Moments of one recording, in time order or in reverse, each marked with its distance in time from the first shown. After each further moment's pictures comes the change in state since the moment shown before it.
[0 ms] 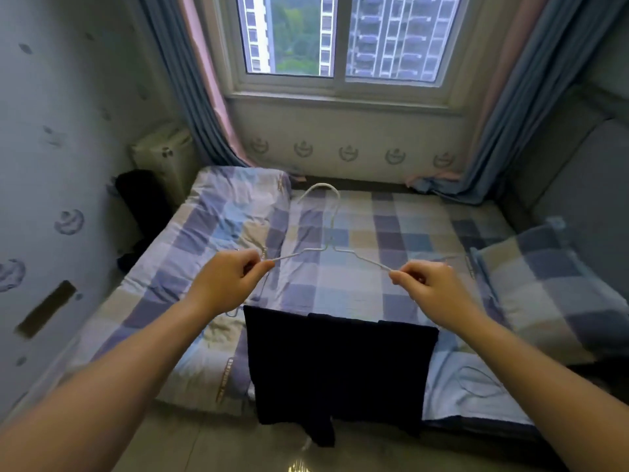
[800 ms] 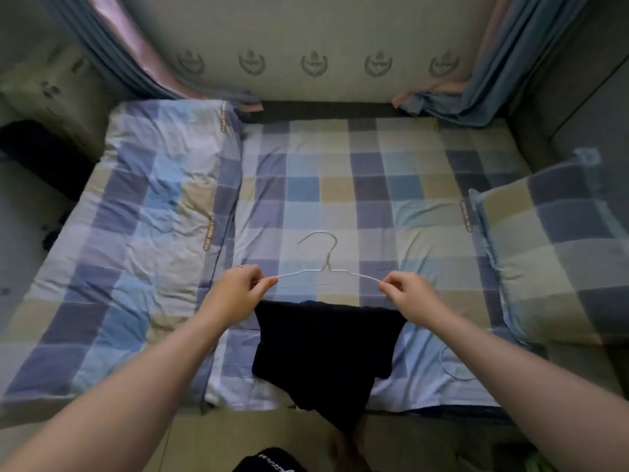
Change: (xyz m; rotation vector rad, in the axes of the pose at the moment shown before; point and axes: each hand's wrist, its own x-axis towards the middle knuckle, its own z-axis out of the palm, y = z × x) left_hand 0.194 -0.062 0.260 0.012 -0.373 -0.359; right_hand 0.160 0.279 0.029 -0.067 -0.257 0.448
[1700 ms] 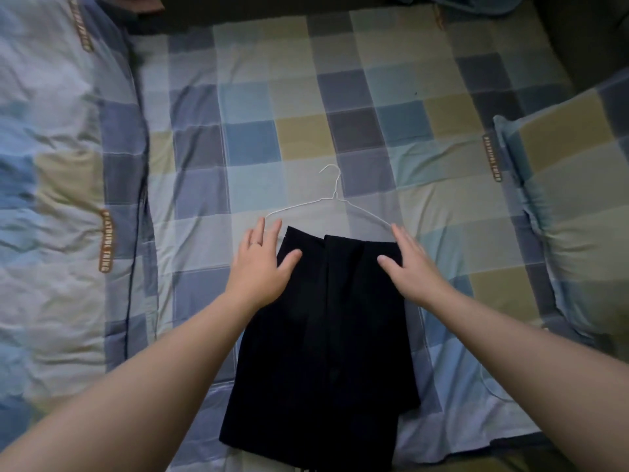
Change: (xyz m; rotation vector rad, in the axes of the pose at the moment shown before) left_hand 0.277 -0.071 0.225 0.052 -0.233 -0.079; right_hand 0.257 0.164 0.127 0.024 0.013 0.294
